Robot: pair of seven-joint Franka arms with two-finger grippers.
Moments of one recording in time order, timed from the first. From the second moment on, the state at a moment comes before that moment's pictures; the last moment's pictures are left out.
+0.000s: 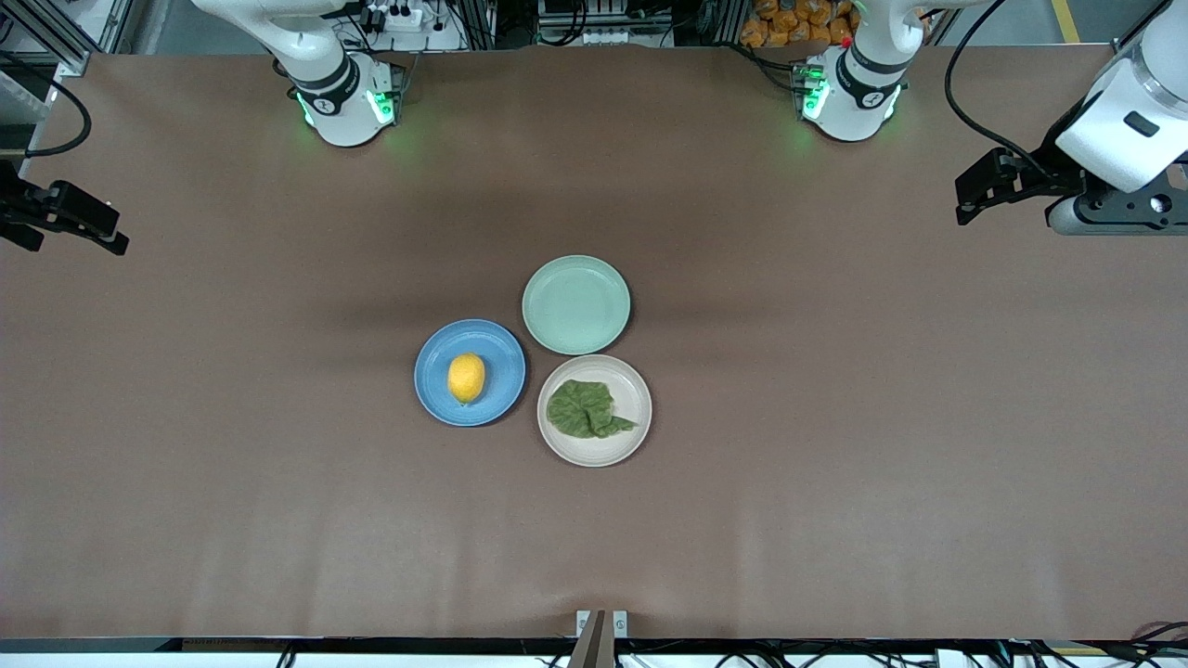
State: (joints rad) left arm -0.04 0.01 -0.16 -1.48 0.01 1.47 -0.15; right arm 0.02 0.01 -0.06 -1.50 0.00 1.53 0.03
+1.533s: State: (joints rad) left arm -0.13 0.19 -0.18 -1.47 -0.03 1.64 -0.19; right arm 0.09 0.08 0.02 -1.52 0.02 1.54 0.18
